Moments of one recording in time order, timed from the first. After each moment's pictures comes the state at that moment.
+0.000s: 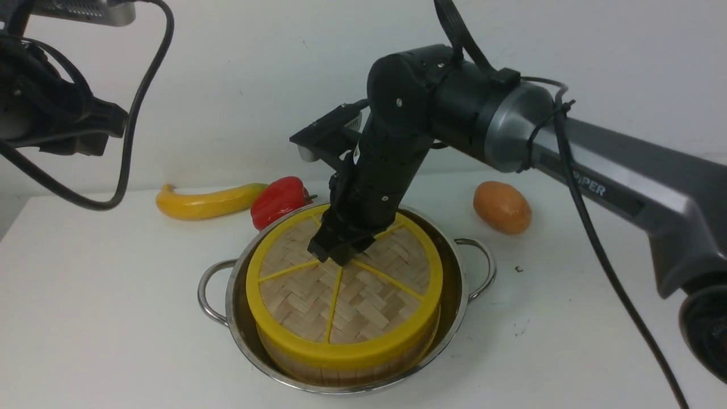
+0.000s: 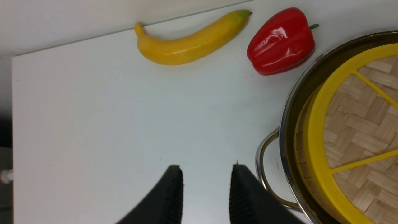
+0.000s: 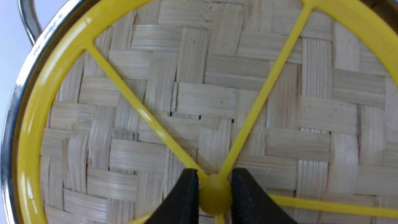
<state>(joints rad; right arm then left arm) 0.68 2.25 -2.11 0.22 1.24 -0.27 -0.02 1.42 -1.48 0.00 1.04 0.15</state>
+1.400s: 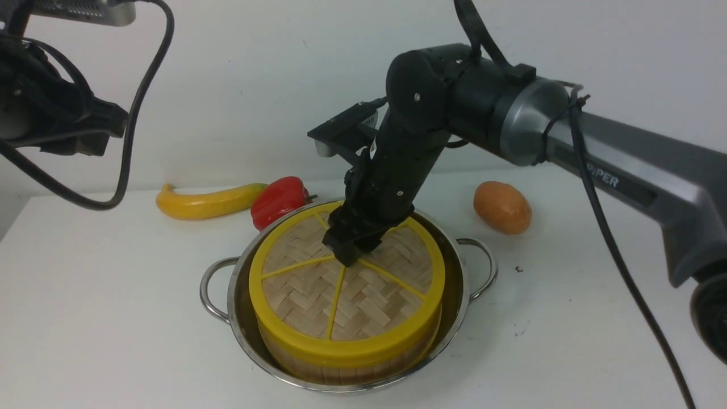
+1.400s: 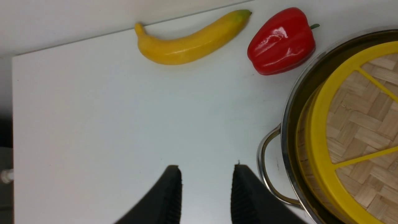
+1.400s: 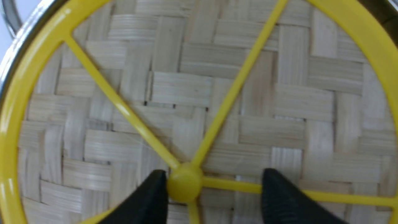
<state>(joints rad) 0.64 2.24 -2.10 0.22 1.24 -0.28 -0.02 1.42 -1.48 0.00 1.04 0.15</state>
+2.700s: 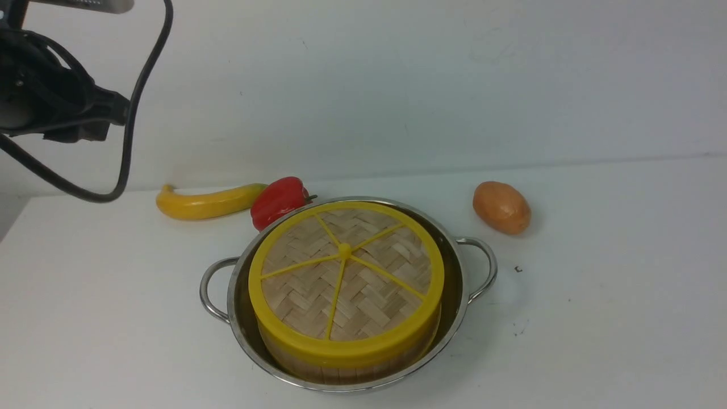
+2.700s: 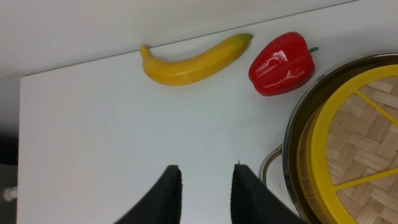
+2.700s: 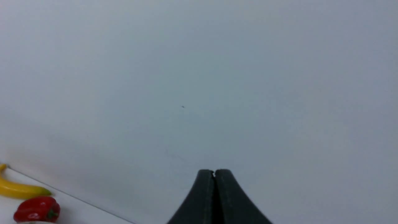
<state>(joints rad) 0.41 1.29 -2.20 -0.17 1.29 -0.11 -0.02 1.42 -1.48 0.00 0.98 0.15</state>
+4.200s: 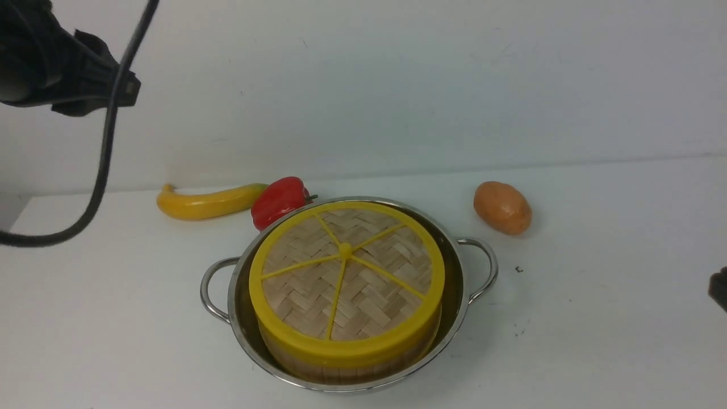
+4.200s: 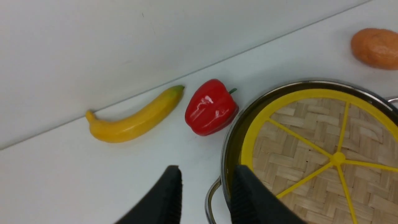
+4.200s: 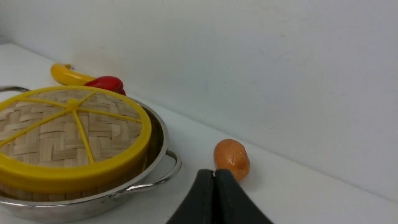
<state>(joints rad) 0.37 0.52 -0.29 -0.41 0.09 0.26 -0.02 1.31 -1.48 -0.27 0.96 0.42</state>
